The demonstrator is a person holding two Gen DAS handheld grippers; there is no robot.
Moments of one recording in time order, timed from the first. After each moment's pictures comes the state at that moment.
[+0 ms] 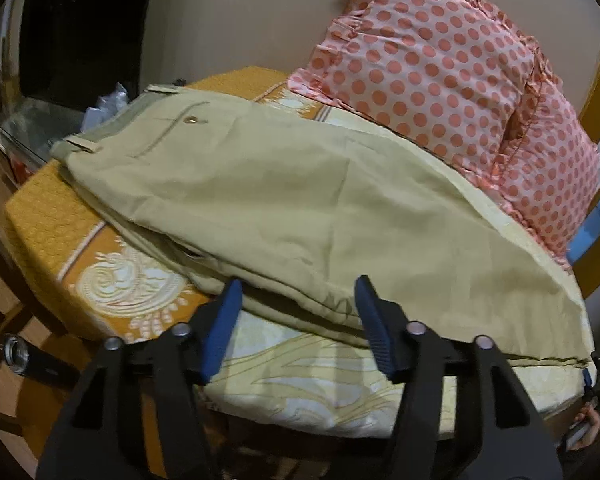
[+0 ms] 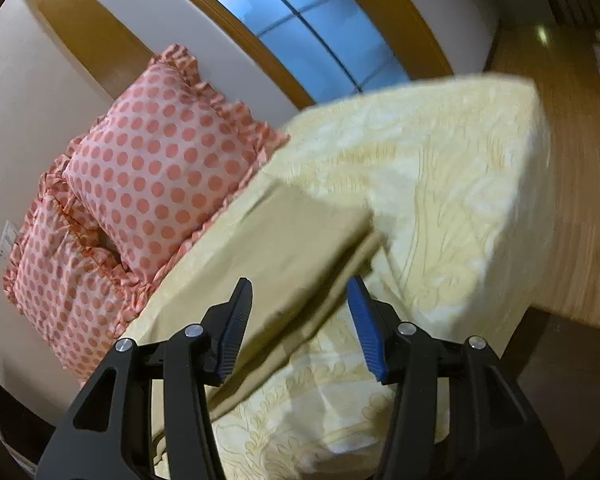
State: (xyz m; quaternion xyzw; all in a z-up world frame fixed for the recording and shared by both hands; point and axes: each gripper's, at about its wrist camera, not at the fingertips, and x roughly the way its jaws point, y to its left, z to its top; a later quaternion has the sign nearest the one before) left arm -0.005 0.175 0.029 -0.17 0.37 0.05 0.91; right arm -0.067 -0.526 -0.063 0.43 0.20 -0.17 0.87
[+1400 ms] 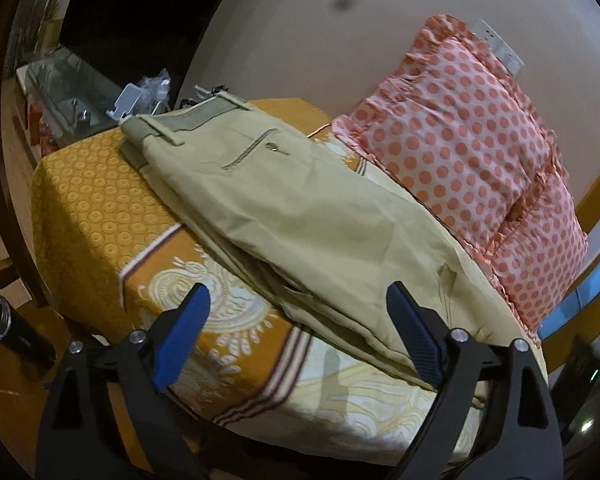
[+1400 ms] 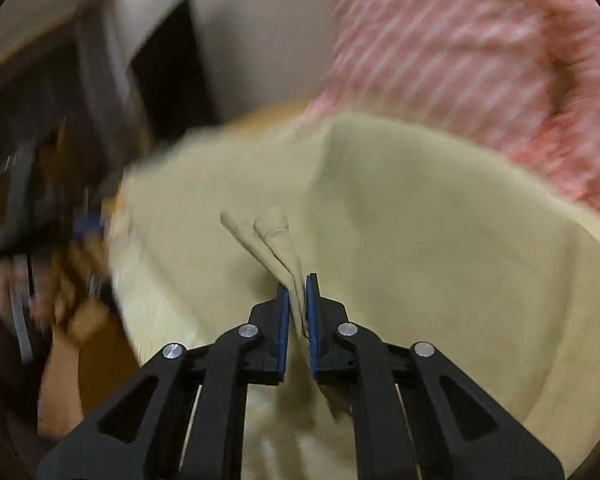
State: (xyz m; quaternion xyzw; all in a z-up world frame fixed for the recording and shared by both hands) left arm -0.030 0.249 0.024 -0.30 0.30 0.06 0.90; right arm 0.035 -0.108 -0.012 -0.05 0.38 0.39 0.84
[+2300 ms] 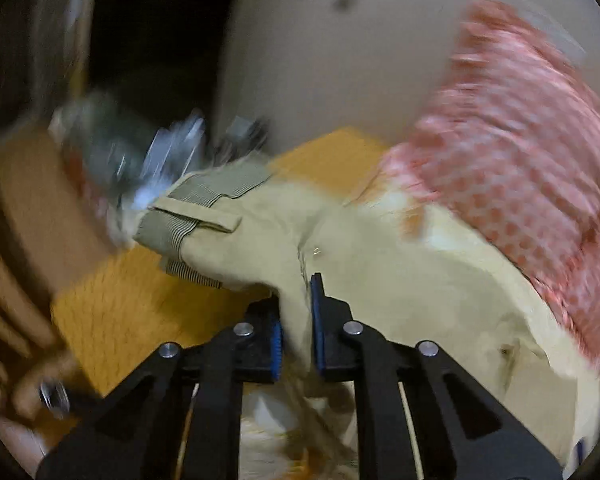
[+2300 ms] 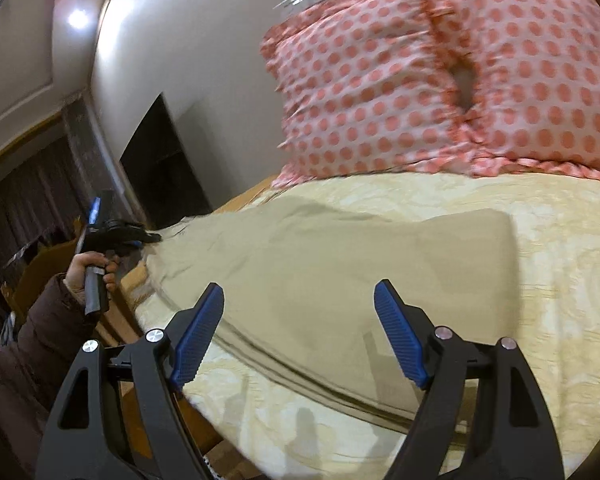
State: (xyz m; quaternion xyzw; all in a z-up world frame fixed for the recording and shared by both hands) left arm 0.074 0.251 0.090 -0.18 0.32 0.16 0.92; right arm 0.011 -0.268 0.015 0.14 0.26 0.32 0.90
